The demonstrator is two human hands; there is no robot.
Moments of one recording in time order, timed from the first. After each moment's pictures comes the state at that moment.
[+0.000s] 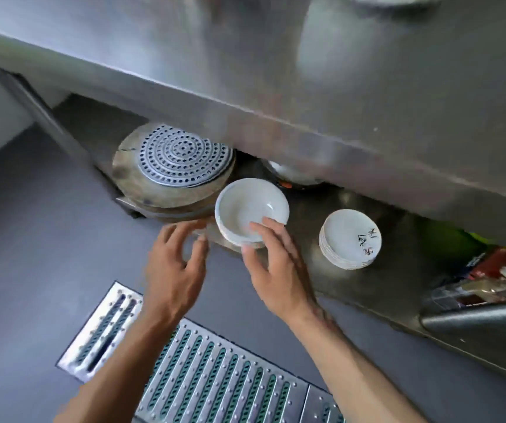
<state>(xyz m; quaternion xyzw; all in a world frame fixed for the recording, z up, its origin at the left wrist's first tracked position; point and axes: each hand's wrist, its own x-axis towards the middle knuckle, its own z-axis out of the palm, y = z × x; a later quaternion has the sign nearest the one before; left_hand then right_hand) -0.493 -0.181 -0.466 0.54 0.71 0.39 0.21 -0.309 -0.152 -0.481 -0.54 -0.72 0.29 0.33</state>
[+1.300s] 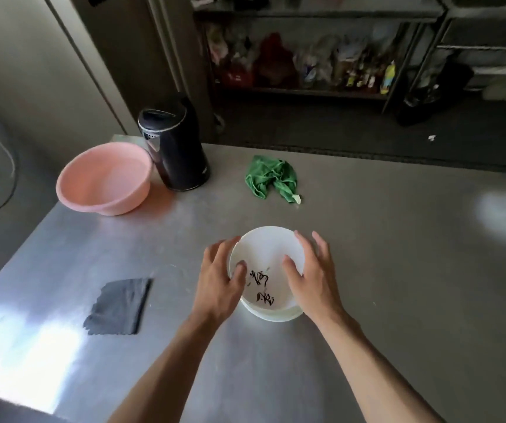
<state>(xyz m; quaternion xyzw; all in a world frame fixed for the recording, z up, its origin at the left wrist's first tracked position) -0.386 0.166 -0.076 0.65 0.61 0.32 0.31 -0.189 0.155 -0.089 -0.70 -0.57 0.26 0.35</state>
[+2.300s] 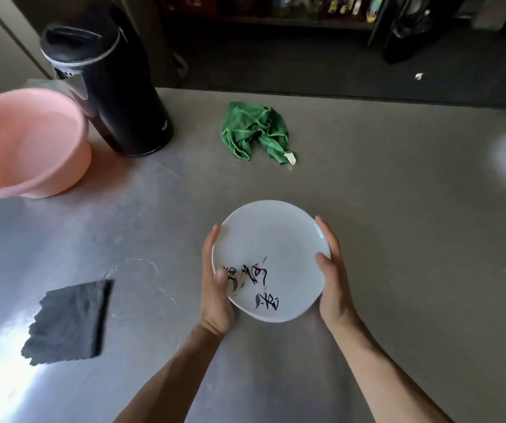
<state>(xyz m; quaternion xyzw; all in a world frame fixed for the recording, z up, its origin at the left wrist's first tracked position) -0.369 0.182 -0.172 0.47 0.47 0.50 0.56 -0.180 0.161 -0.163 -0.56 -0.38 0.46 0.58</state>
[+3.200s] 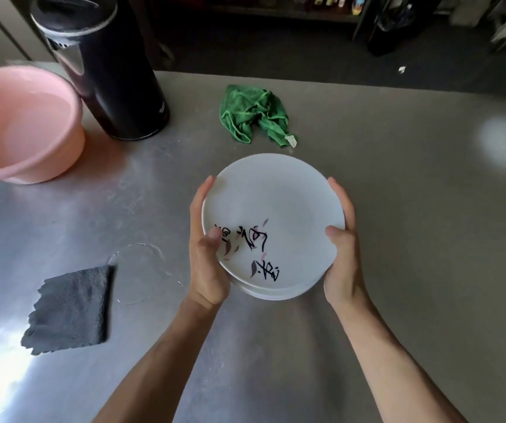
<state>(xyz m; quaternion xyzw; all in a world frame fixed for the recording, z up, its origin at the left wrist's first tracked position) -0.387 0.202 -0.132 0.49 0.40 0.55 0.55 -0.210 0.164 -0.126 -0.55 -0.37 0.40 0.63</state>
